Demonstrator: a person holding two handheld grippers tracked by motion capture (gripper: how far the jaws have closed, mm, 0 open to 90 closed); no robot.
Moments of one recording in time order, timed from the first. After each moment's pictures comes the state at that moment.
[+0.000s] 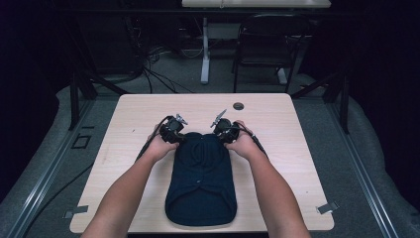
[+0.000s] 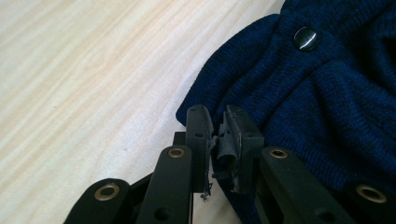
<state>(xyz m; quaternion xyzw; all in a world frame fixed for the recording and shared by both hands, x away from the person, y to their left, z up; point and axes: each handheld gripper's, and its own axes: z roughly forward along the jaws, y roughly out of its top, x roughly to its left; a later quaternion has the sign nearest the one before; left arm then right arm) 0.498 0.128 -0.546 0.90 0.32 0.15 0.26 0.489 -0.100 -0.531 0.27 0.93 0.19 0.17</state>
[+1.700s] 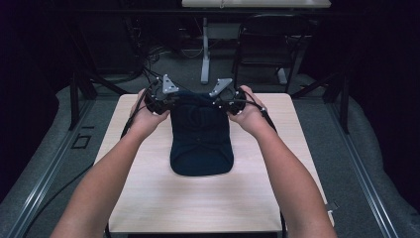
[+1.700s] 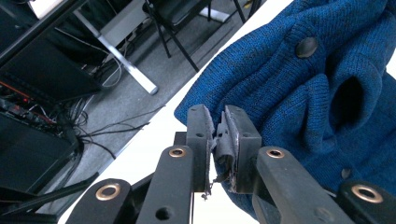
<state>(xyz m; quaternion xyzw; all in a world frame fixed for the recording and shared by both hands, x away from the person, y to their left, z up) 0.481 0.138 -0.402 0.85 0.26 0.33 0.31 0.473 -0.100 -0.393 0.20 0.88 0.24 0.35</state>
